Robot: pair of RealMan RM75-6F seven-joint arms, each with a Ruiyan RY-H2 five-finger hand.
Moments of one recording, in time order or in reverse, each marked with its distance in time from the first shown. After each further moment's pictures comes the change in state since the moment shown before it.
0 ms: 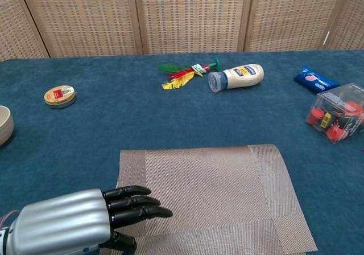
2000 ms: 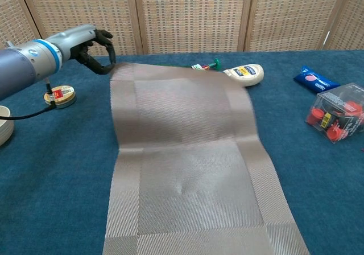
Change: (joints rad) left arm -0.234 0.082 -0.719 -0.131 -1.148 -0.373 0.265; right arm 0.002 -0.008 0.001 -0.002 -0.003 0.000 -0.025
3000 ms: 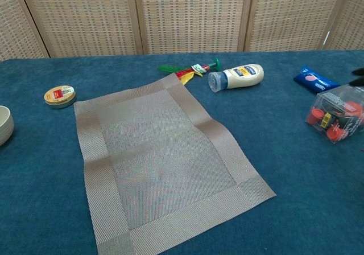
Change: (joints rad) left arm 0.400 0.437 0.216 -0.425 0.256 0.399 -0.081; right arm 0.218 -0.035 -0.077 0.112 -0.183 -0.297 0.077
